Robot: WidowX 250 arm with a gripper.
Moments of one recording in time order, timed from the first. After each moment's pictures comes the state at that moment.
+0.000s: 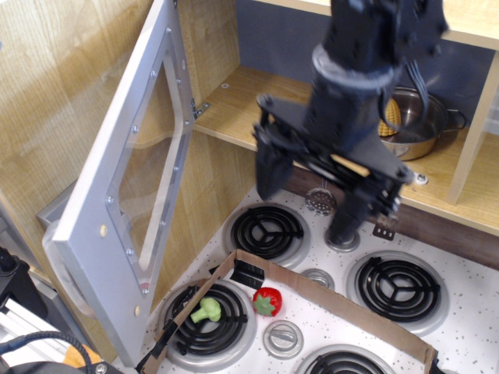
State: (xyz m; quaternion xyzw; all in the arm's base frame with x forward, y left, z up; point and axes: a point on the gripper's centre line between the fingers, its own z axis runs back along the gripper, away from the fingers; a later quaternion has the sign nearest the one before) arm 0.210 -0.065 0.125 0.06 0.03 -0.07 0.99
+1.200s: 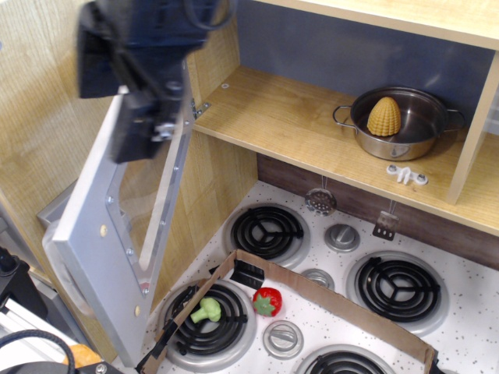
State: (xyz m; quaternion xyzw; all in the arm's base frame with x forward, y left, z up) arm 0.165 0.043 0.183 0.17 0.07 -0.21 0.96
